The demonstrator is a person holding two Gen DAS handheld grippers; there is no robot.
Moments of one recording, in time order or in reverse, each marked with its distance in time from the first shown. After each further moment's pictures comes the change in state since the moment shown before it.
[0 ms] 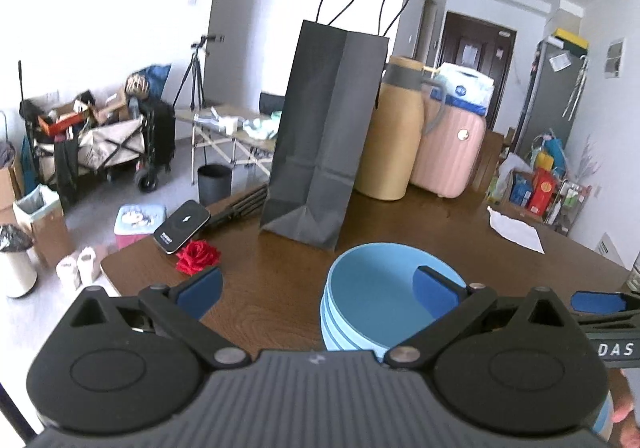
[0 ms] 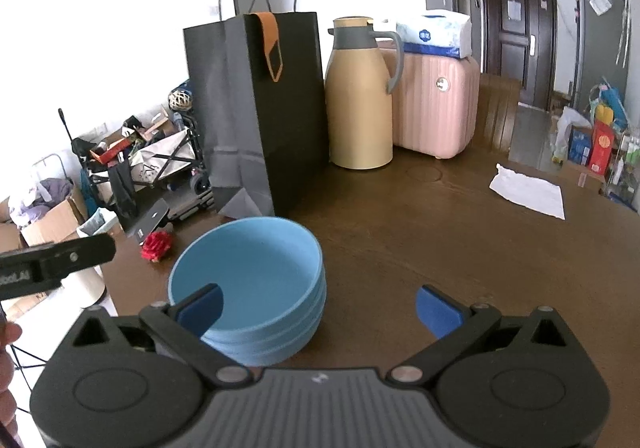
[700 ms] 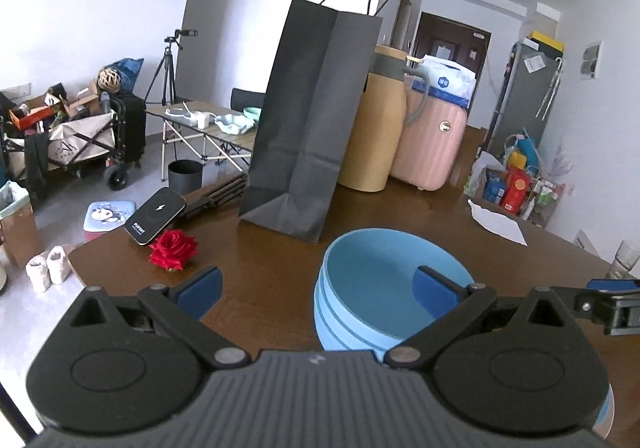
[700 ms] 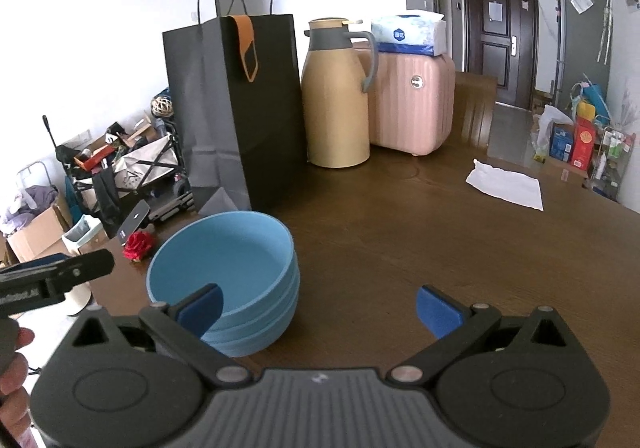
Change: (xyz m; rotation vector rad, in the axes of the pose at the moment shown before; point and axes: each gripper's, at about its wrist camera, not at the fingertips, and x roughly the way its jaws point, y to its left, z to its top) left arm 0.035 0.025 -0.013 -0.004 0.016 -0.107; right arm -0.005 -0.011 -0.005 0.038 -0.004 -0.051
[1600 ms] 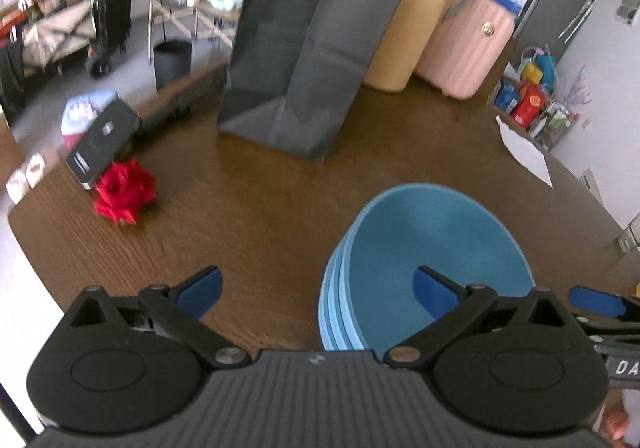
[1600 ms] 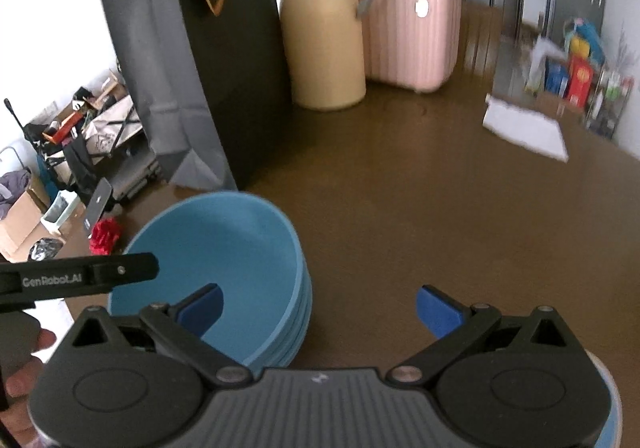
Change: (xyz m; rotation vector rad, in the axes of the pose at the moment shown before) left arm 0.127 0.017 0.031 -0.074 0.435 -0.024; right arm 0.106 0.014 0.028 0.102 0.252 -0.037
